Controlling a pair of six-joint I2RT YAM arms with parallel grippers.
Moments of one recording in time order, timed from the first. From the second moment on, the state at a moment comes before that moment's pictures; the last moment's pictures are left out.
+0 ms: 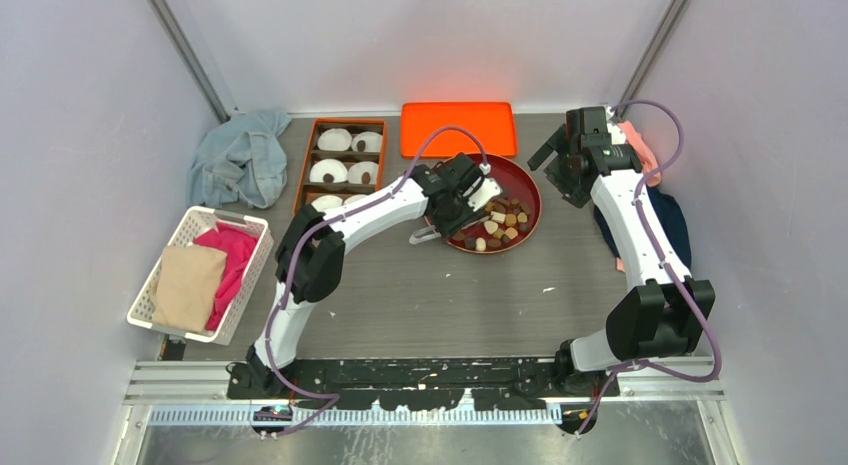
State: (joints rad) left arm -0.86 2.16 1.88 -0.80 -0.02 0.21; right arm 0.07 1.44 1.41 -0.87 0.16 0.79
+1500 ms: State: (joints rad) left arm -0.76 2.03 1.87 -0.83 0.10 0.11; right arm 0.07 1.44 1.41 -0.87 0.16 0.79
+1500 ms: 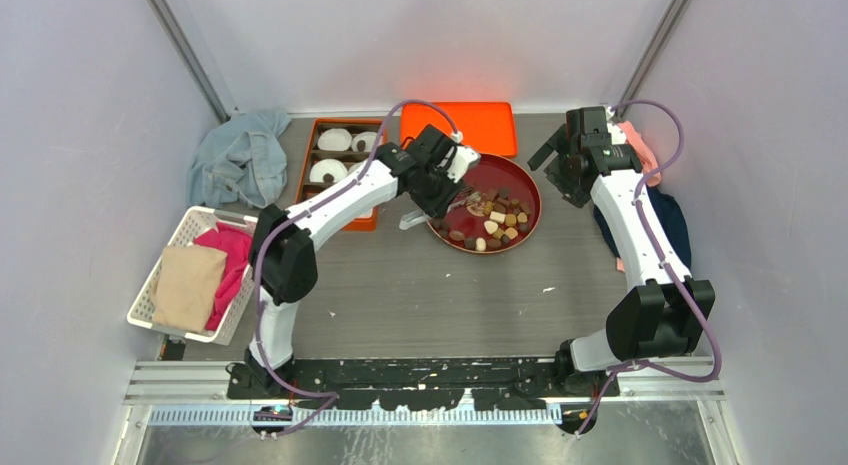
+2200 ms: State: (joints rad) left arm -0.38 1.82 1.78 -0.82 -0.01 -0.03; right arm 0.07 1.44 1.41 -0.87 0.18 0.79
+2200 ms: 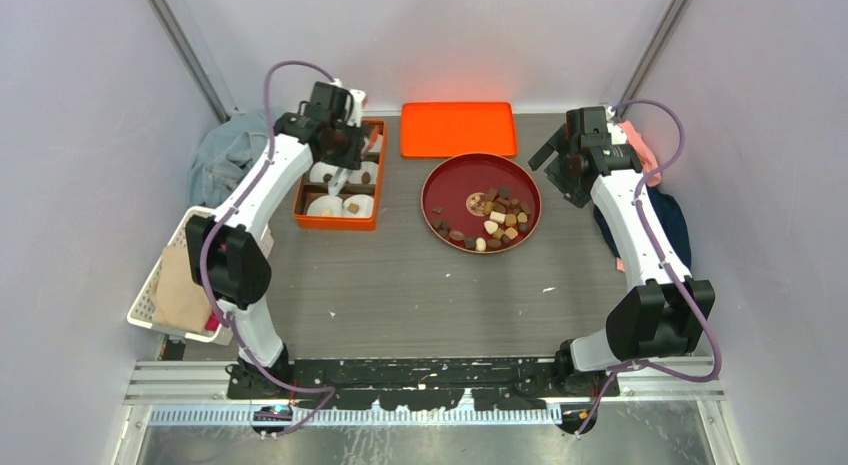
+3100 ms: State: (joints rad) left arm -0.16 2.13 2.08 -0.93 -0.11 -0.24; right arm 0.07 1.45 1.42 -0.87 0.18 0.79
